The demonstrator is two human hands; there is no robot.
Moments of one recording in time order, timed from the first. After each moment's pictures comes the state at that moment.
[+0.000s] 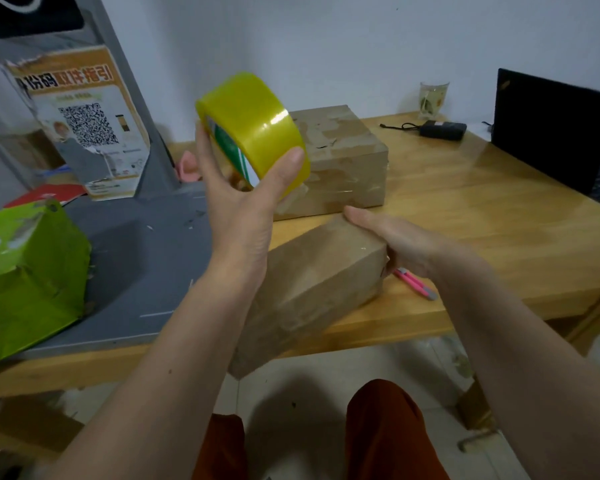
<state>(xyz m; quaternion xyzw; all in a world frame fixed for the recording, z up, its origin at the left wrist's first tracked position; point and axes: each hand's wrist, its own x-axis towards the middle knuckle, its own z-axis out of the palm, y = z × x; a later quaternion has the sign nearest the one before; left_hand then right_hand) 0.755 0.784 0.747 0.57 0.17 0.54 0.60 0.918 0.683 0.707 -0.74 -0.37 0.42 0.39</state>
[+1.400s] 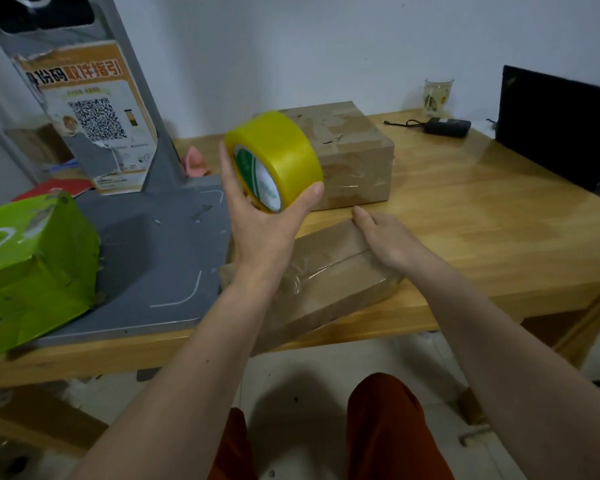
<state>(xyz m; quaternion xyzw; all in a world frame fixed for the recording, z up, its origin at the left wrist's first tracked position) 0.754 0.778 0.714 0.64 0.25 0.55 0.47 0.901 0.697 0.688 -0.82 -0.39 0.20 0.36</state>
